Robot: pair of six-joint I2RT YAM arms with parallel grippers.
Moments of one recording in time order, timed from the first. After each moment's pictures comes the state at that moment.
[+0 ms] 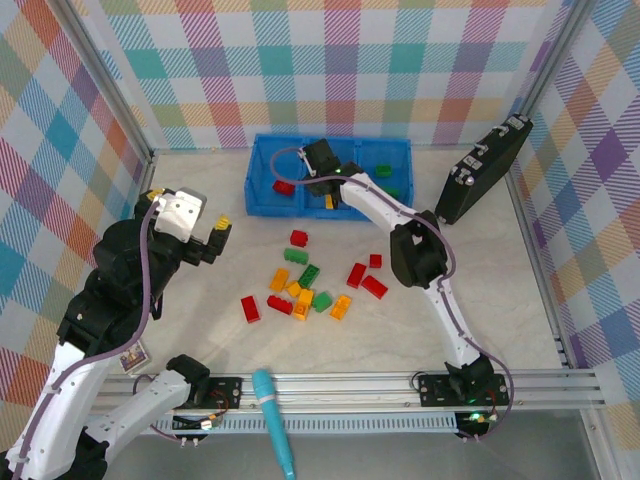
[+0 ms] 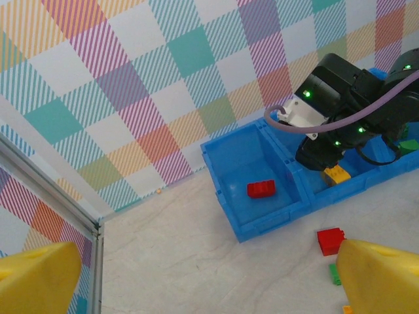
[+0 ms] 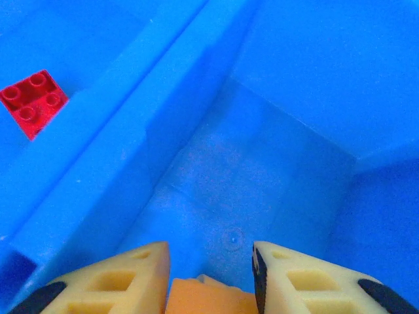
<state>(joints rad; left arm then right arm) -0.50 0.74 1.23 -0.72 -0.29 0.30 0.61 2.47 2.27 -0.61 0.26 -0.06</state>
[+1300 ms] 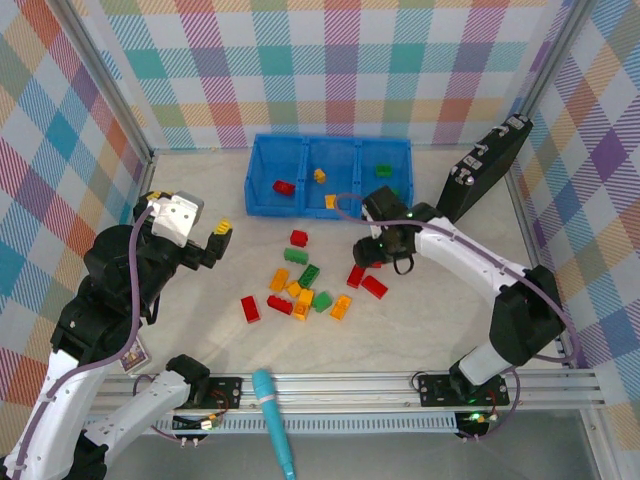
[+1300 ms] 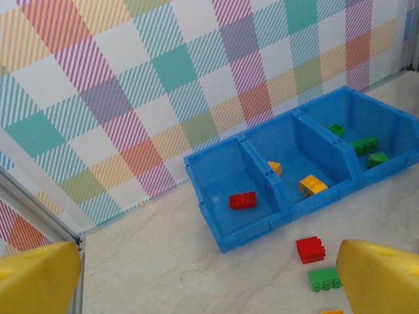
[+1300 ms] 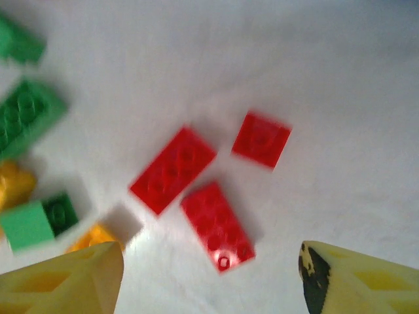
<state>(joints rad) -0.50 0.71 1.24 -0.72 -0.22 0.28 0.61 1.54 1.22 -0.92 -0.02 0.24</state>
